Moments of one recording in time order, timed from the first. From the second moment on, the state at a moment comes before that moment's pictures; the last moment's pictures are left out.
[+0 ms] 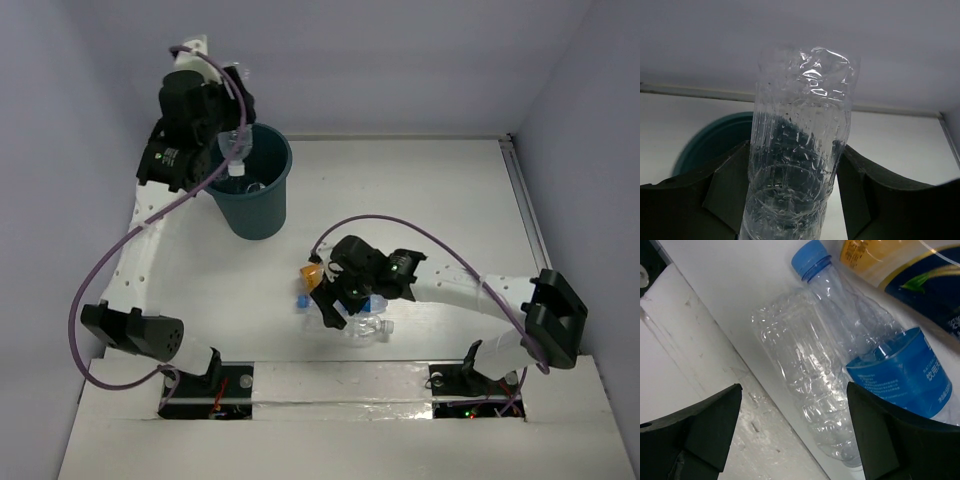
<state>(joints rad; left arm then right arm) -0.31 1.49 1.83 -0.53 -0.11 -0.30 1.04 1.44 1.03 -0.55 -0.20 0.22</state>
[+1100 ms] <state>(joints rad) -0.14 1.49 1.30 -0.02 -0.18 -0.38 1.20 1.72 1.13 -0.57 -0.02 0.35</state>
